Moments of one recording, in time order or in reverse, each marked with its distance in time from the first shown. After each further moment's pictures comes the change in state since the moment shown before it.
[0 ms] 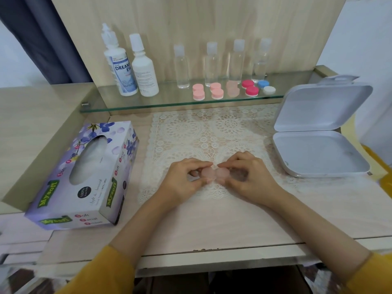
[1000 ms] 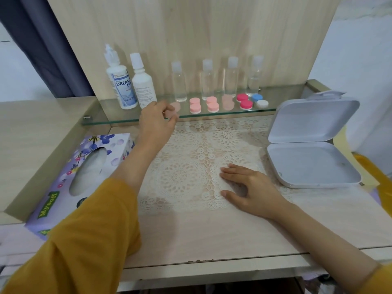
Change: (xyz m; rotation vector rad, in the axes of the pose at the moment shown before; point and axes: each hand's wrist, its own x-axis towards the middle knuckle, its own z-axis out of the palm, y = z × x) left_hand 0.101 0.018 -0.075 0.462 0.548 -0.006; right_hand -0.010 0.014 -0.012 -0.184 -0.067 -0.048
